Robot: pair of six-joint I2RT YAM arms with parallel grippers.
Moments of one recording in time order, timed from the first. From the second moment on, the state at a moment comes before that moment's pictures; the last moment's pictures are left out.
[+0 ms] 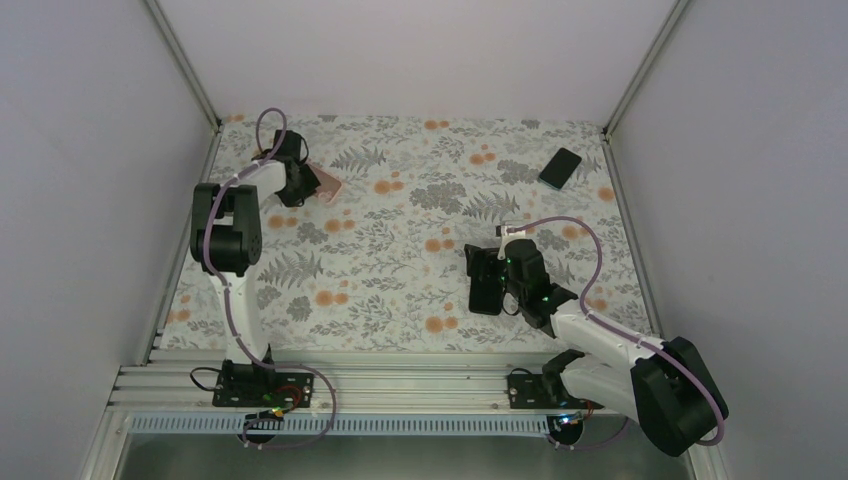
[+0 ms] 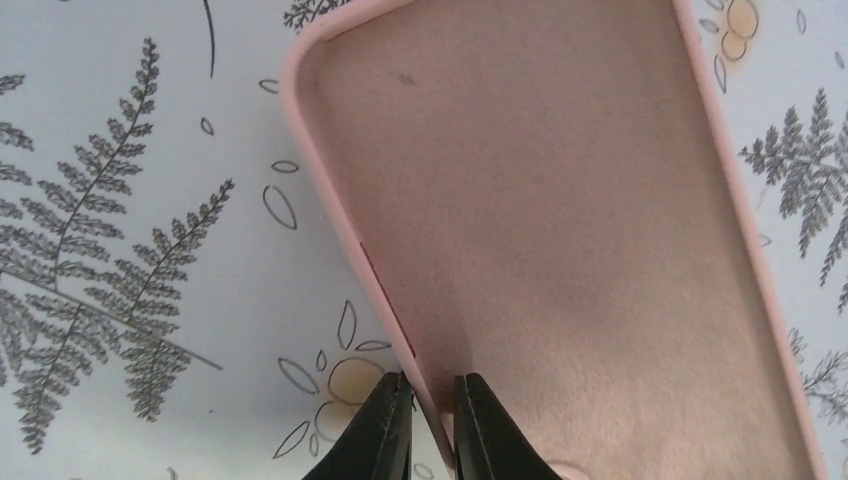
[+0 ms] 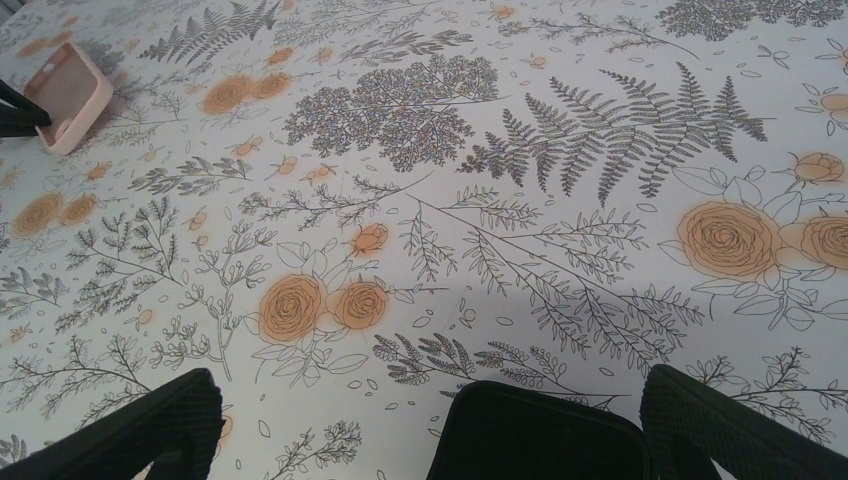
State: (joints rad) left arm -0.04 2.13 1.51 -0.50 0.03 -0.68; right arm 0.53 1.07 0.35 0.19 0.16 0.37
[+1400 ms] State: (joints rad) left arm -0.63 1.63 1.03 -0.63 -0.05 -0.30; right arm 0.53 0.99 0.43 0.00 -0.33 0.34
